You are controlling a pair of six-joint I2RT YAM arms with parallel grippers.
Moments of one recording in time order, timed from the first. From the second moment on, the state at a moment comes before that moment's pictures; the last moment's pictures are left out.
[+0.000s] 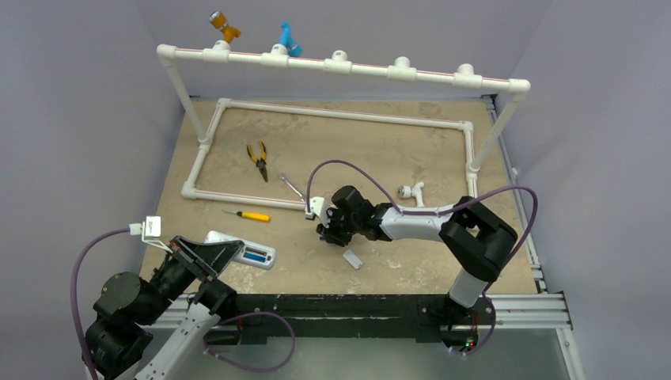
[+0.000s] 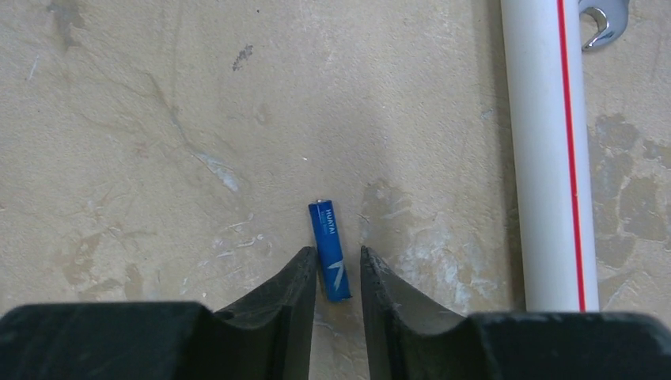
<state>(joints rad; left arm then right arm) -0.53 0.04 0.91 -0.91 0.07 -0.96 0.92 1.71 0.87 -0.01 -0.26 -0.29</state>
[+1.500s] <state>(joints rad) -0.53 0.02 0.63 -0.43 0.49 -0.85 0.94 0.60 0.52 0.12 -0.77 -0.10</state>
